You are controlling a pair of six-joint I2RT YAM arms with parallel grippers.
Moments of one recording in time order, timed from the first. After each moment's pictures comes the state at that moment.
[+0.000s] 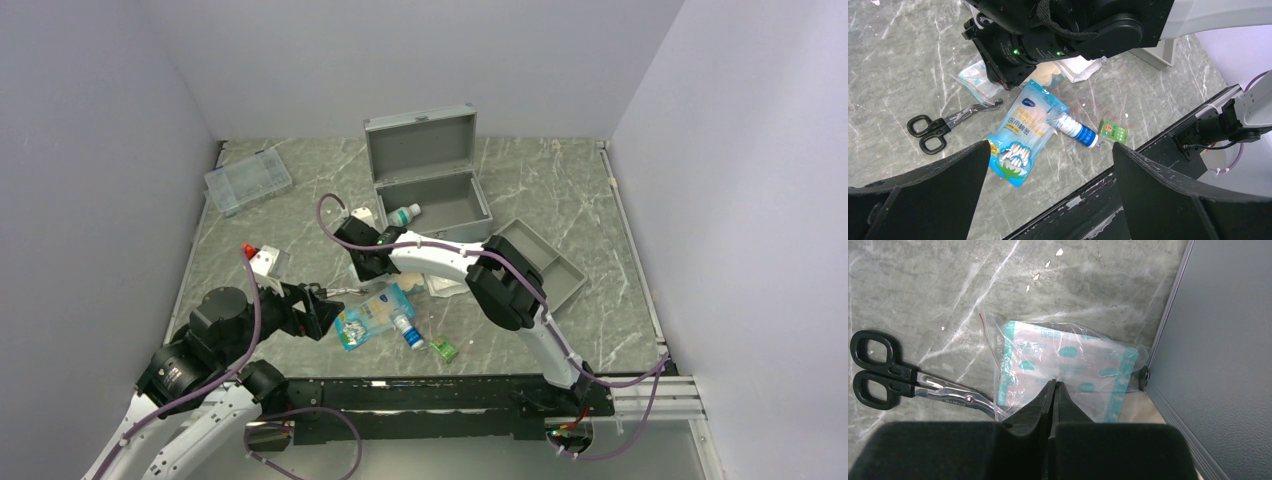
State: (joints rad) left arm -0.66 0.31 0.75 -0.76 0.00 -0.41; right arm 1.01 2.24 1.74 -0.52 0.25 0.53
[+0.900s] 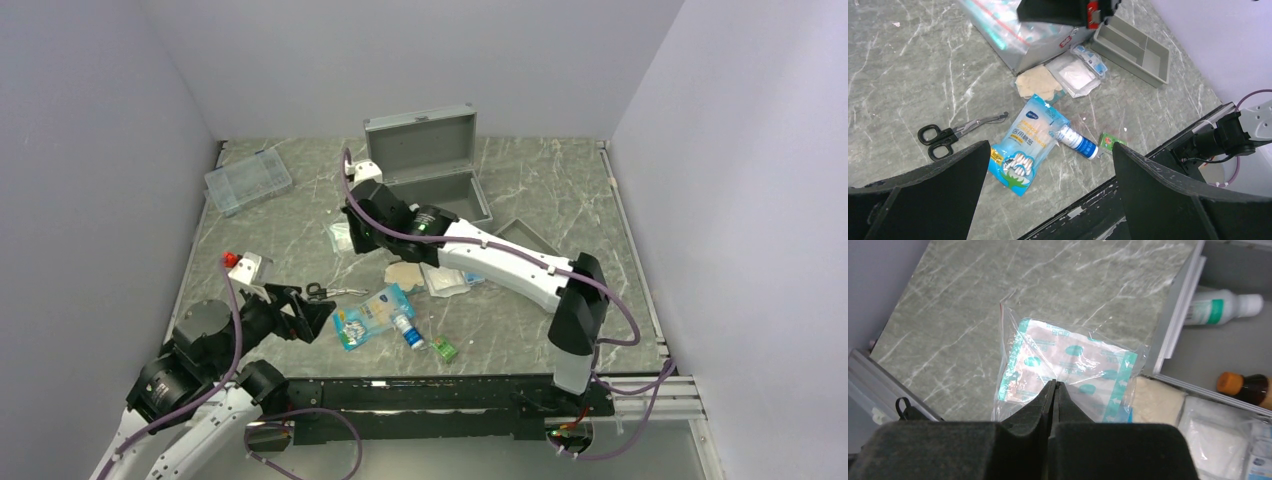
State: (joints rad) left arm -0.66 0.23 0.75 -0.76 -0.04 -0.42; right arm 1.06 1.85 1.73 -0.52 0.24 0.49
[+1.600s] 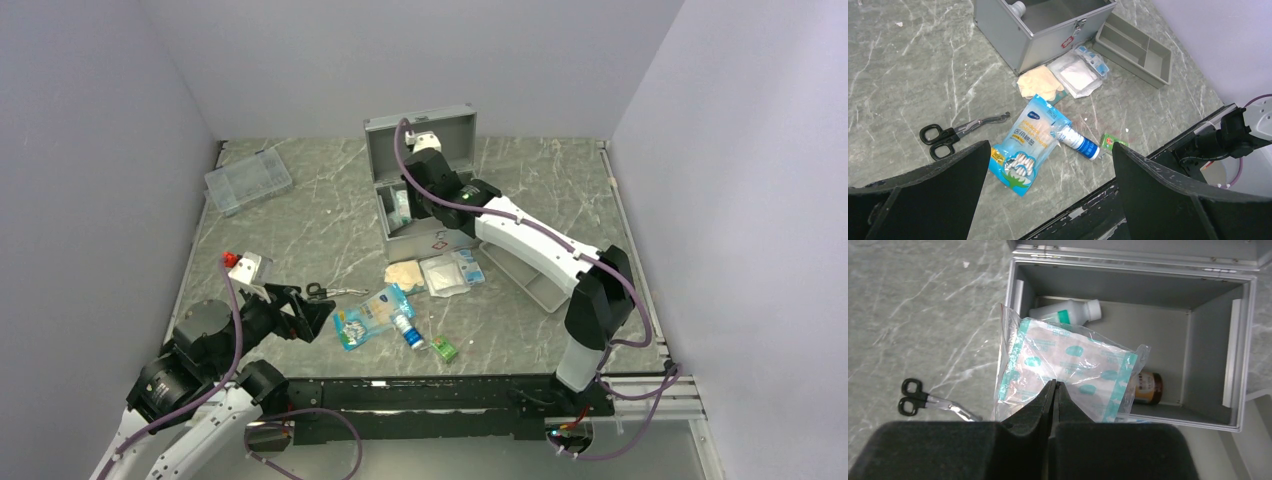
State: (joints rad) left arm -0.66 0.22 0.75 -0.76 -0.05 -0.42; right arm 0.81 1.74 1.59 -0.51 0.31 0.36
